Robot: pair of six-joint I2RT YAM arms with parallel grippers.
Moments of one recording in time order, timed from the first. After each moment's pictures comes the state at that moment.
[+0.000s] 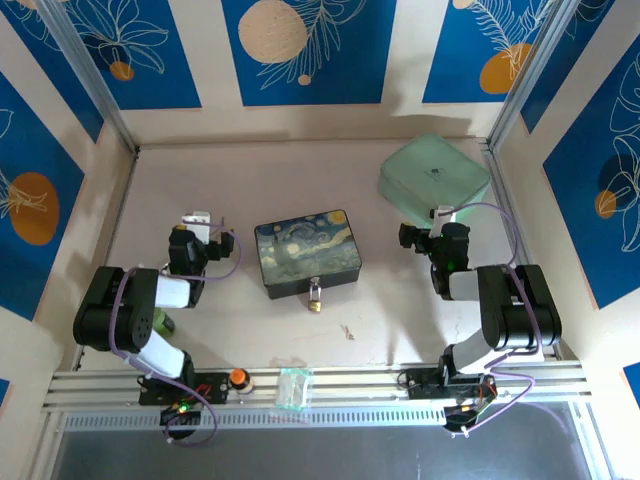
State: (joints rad) left arm -0.07 1.56 0.37 0.84 -0.08 0.06; right arm 0.02 1.52 0.39 0.72 -0.06 0.11
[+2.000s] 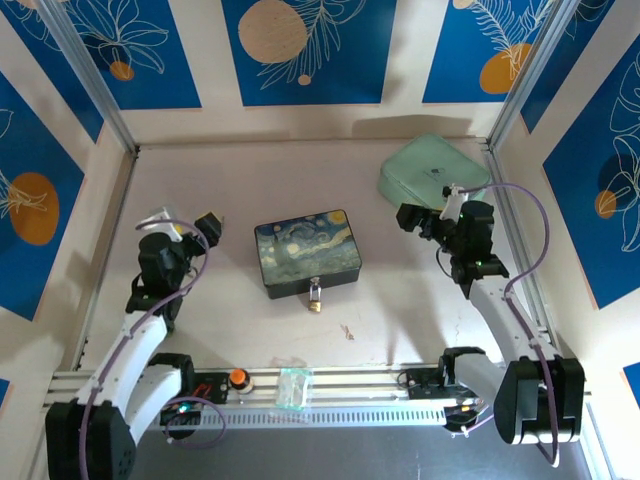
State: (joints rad) left arm -0.10 0.82 0.44 0.10 -0.01 -0.54; right arm 0.04 1.04 0.64 -0.03 -0.36 0.37
